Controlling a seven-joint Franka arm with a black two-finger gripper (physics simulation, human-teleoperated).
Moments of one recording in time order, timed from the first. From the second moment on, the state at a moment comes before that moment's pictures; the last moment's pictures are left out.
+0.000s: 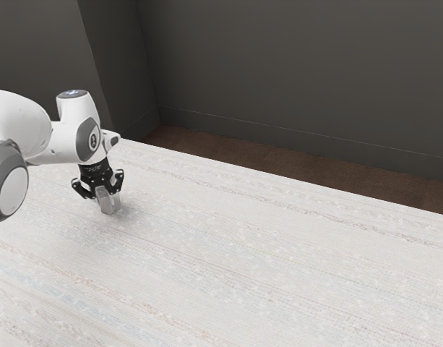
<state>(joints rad) -0.26 0.48 0.63 -1.86 -0.30 2.26 -0.28</state>
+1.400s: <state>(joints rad) -0.27 0.49 0.59 -1.74 -0.22 2.22 -0.33</state>
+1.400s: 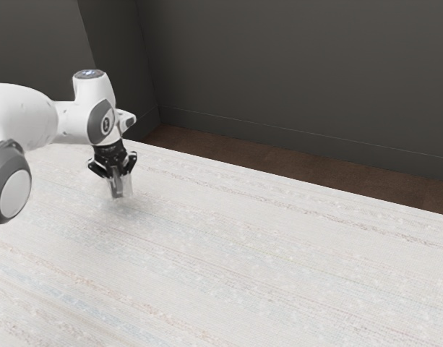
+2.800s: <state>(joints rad) -0.48 0.19 0.53 -2.37 0.00 2.79 -0.37</state>
